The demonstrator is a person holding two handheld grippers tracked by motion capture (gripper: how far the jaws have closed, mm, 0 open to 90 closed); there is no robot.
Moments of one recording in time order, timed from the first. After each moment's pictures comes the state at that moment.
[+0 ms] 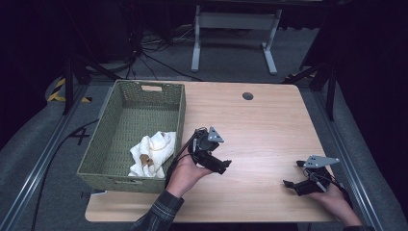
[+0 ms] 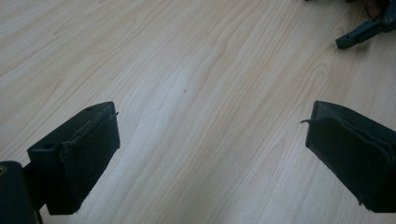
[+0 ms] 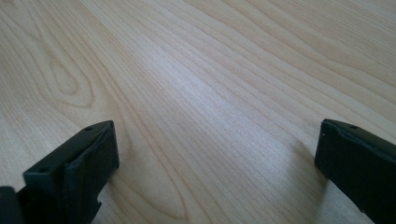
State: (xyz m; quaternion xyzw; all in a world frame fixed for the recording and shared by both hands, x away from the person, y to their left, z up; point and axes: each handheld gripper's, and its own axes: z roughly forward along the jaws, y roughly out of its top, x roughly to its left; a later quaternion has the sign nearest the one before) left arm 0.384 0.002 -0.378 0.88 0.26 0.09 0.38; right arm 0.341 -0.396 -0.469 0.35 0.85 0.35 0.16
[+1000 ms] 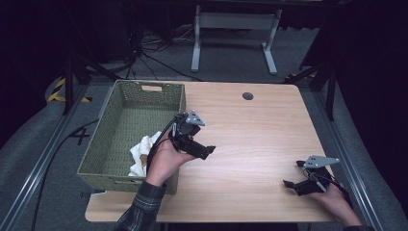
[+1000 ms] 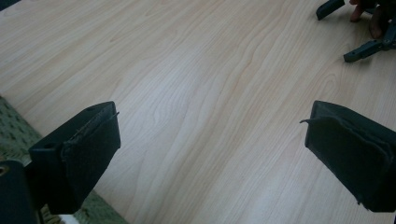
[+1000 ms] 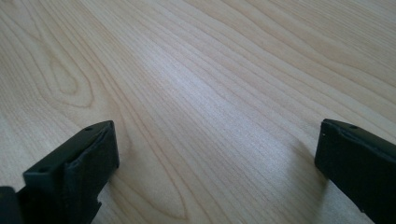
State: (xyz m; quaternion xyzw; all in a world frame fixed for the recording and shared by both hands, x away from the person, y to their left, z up) left arm 0.401 0.056 -0.339 0.88 0.28 0.09 0.38; right arm 0.341 -0.396 -0.469 0.35 0.86 0.35 0.16
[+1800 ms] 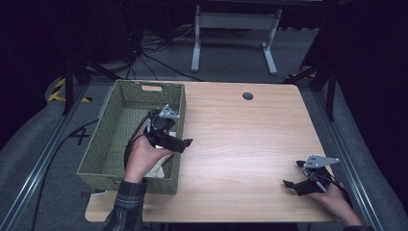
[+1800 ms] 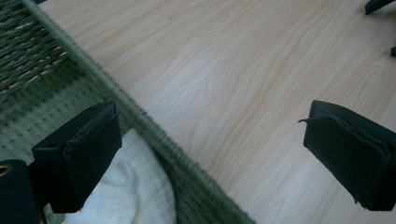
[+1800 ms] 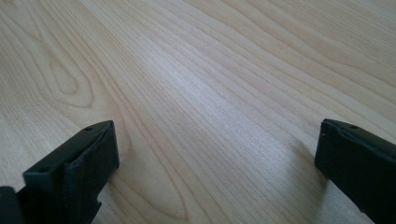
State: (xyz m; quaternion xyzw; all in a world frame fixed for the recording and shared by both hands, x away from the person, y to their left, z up) left arm 0.408 0.117 -0.335 0.86 0.33 0.12 0.38; right arm 0.341 -0.396 -0.469 0.35 0.85 0.35 0.16
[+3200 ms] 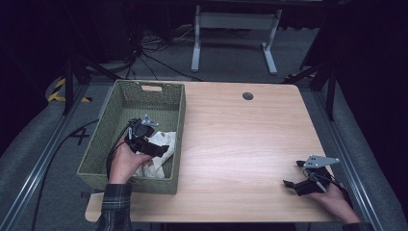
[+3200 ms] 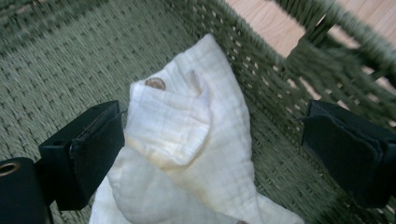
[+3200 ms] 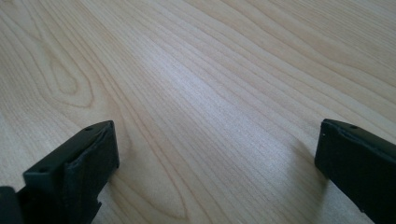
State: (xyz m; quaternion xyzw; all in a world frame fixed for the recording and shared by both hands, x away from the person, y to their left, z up) left arm 0.418 0.166 -0.391 0.86 0.40 0.12 0.29; right arm 0.341 -0.396 -0.469 0.35 0.85 0.35 0.16
